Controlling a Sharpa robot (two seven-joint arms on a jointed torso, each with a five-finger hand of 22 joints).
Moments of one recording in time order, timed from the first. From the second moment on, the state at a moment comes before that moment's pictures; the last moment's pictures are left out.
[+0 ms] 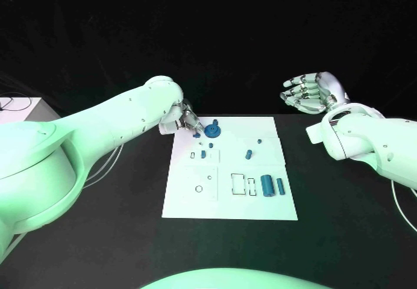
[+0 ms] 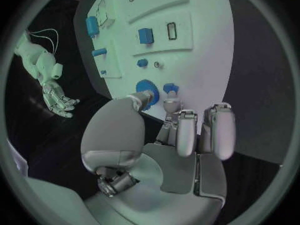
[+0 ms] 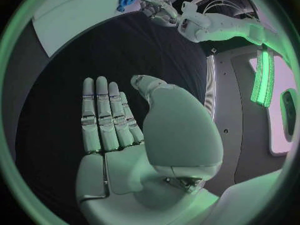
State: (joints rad) left arm 1.33 -0.34 0.04 0.70 -1.05 0.38 -0.50; left_hand 1.10 -0.16 0.49 0.25 0.17 0.71 0.14 0.56 0.77 1.13 0.06 1.22 0.86 1.47 -0.01 1.55 1.31 0.04 1.46 0.09 1.45 1.31; right arm 1.36 -0.73 -0.15 1.27 -0.62 -0.65 0.26; right_hand 1.36 -0.26 0.48 0.19 0.34 0.86 0.22 0.18 0.34 1.12 0.15 0.12 0.11 1.12 0.10 0.15 0.51 0.17 0.99 0.21 0.07 0.58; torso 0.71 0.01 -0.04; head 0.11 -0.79
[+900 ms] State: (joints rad) left arm 1.33 -0.33 0.02 0.68 -1.09 0.39 -0.50; left_hand 1.11 -0.17 0.39 0.28 0.16 0.75 0.13 0.59 0.76 1.13 0.05 1.22 0.87 1.47 -0.01 1.55 1.31 0.04 1.46 0.09 1.44 1.31; right arm 1.36 -0.73 -0.15 1.27 -0.62 -0.65 0.25; right_hand 1.36 -0.26 0.48 0.19 0.34 0.86 0.22 0.18 0.34 1.12 0.15 0.12 0.11 1.12 0.10 0.15 0.51 0.17 0.99 0.21 0.07 0.58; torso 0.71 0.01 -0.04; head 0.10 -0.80
